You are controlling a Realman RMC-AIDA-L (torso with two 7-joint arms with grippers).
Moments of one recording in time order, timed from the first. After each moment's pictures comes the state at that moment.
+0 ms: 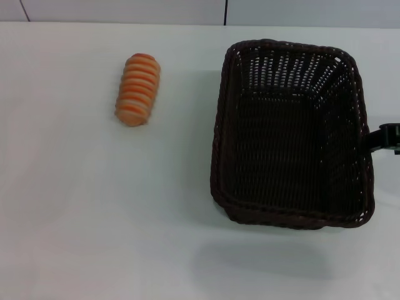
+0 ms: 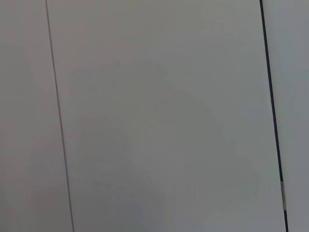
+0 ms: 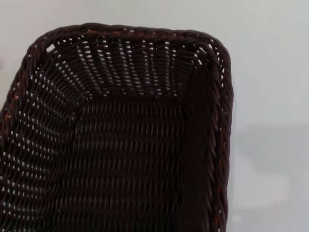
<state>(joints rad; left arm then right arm) 0.32 -2.06 1.71 1.36 2.44 -0.48 -2.68 0.31 2.08 1.63 1.97 -2.77 1.73 0.25</state>
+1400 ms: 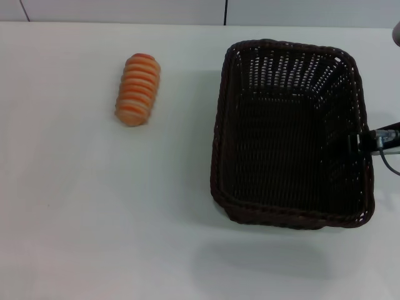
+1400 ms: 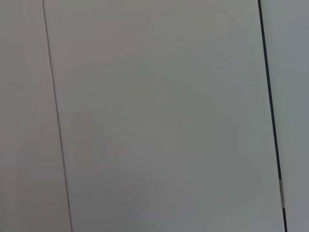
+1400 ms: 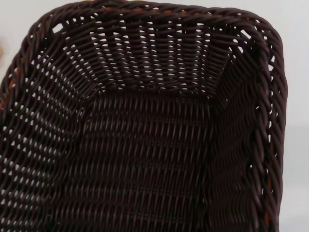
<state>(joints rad) 0.31 -2.06 1.71 1.35 2.44 -0.48 -2.68 0.32 2.08 1.55 1.69 -2.74 1.44 0.18</state>
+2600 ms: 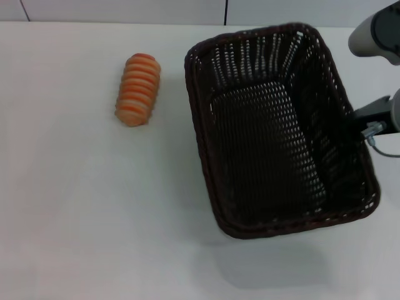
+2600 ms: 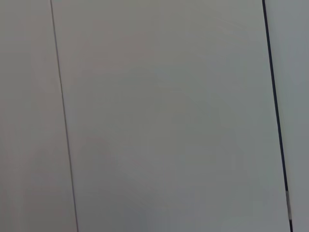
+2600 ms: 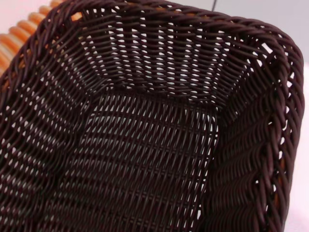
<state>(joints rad) 0.34 -2.06 1.71 1.39 2.44 -0.47 -2.68 0.31 2.08 1.46 1.79 -2.81 1.37 -0.22</state>
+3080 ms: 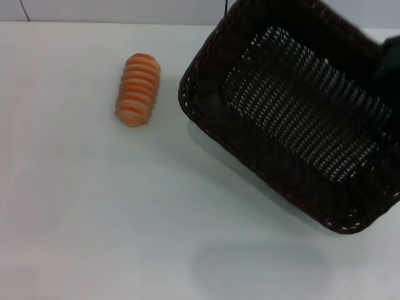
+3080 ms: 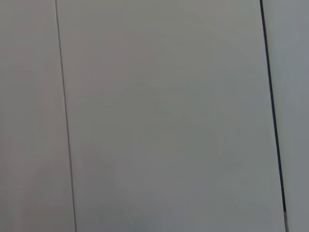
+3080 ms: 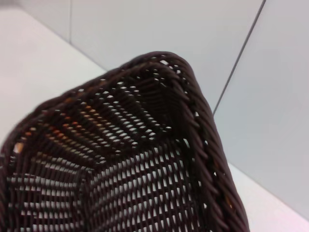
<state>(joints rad) 0.40 -2.06 1.72 1.50 2.44 -0.45 -2.67 0.22 2.07 1.76 1.96 -2.49 1.34 -0.70</state>
